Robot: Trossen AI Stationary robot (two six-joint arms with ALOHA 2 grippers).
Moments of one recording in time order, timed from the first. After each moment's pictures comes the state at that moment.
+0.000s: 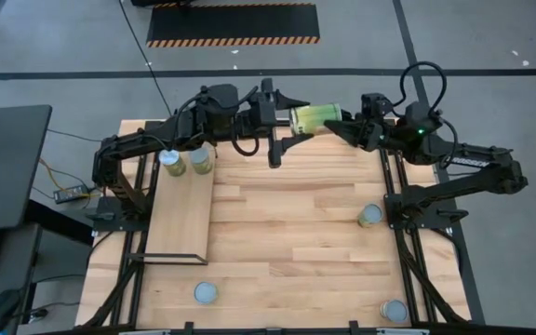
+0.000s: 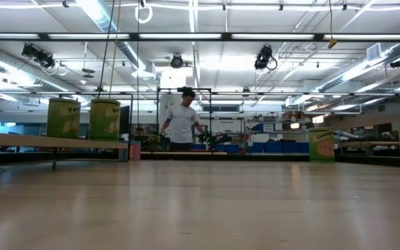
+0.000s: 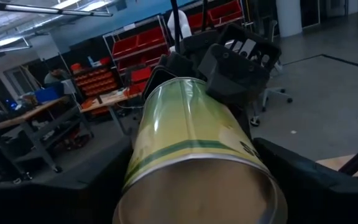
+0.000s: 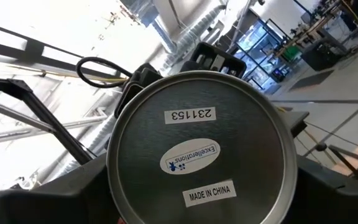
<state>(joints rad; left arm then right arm) 0.10 1.72 1.99 -0.25 -0.02 0.30 -0.20 0.98 1.03 0.31 -0.10 0.84</state>
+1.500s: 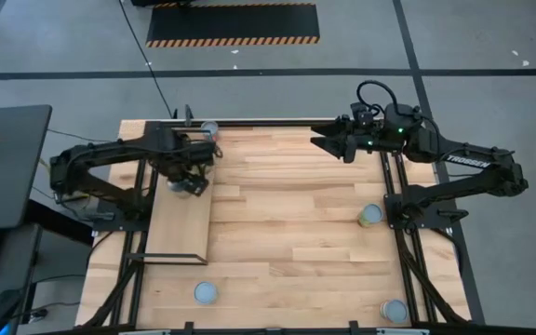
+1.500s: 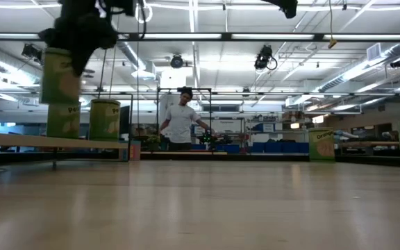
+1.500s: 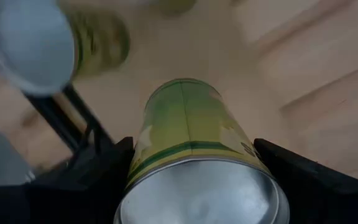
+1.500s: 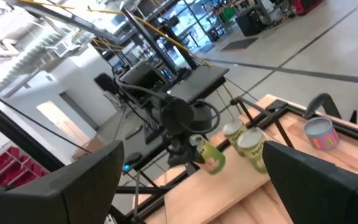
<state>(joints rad) 0.24 1.34 1.24 -1.52 -0.09 -0.77 -0.25 0.97 1.04 -0.07 -0.11 0.62</state>
